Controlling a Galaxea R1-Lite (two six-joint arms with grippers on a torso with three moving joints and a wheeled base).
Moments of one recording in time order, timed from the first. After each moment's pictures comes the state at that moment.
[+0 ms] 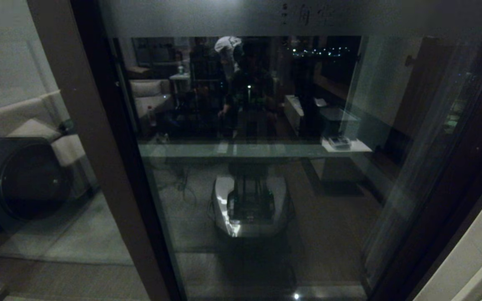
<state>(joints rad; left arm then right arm) 0.00 0.00 -0.02 0.04 0.00 0.01 -0.45 0.86 -1.03 0.14 0.89 0.26</state>
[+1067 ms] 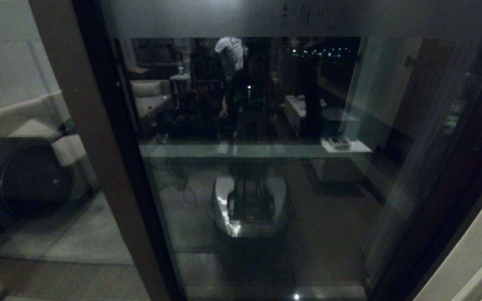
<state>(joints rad) 0.00 0.00 -0.02 0.04 0.00 0.01 -0.51 1.23 -1.38 0.30 0.50 0.09</state>
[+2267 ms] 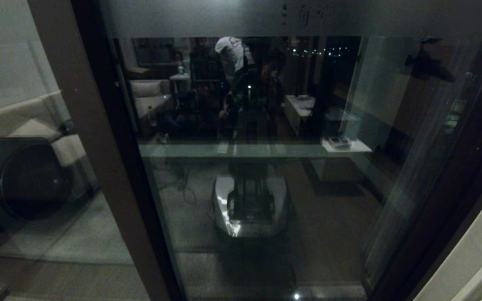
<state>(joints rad) 0.00 0.00 -0.02 0.04 0.00 0.01 -0.56 1.71 -1.65 0.23 0.41 -0.06</state>
